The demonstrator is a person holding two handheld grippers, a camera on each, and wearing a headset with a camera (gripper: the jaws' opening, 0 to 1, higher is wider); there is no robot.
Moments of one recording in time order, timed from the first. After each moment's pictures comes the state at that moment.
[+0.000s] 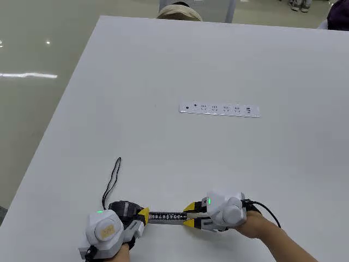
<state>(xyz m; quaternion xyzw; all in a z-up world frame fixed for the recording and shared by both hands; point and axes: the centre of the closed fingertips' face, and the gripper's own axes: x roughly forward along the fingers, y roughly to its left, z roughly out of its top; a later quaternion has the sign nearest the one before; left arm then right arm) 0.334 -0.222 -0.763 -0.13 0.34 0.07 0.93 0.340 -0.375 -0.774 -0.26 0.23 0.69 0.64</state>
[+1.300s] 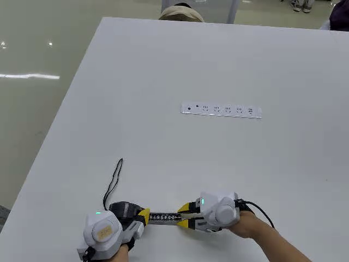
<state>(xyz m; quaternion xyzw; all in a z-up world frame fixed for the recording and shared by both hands) 0.334 -0.219 -0.762 -0.15 0.34 0.07 0.93 0.338 -0.353 -0.775 -0.26 0.23 0.69 0.63</state>
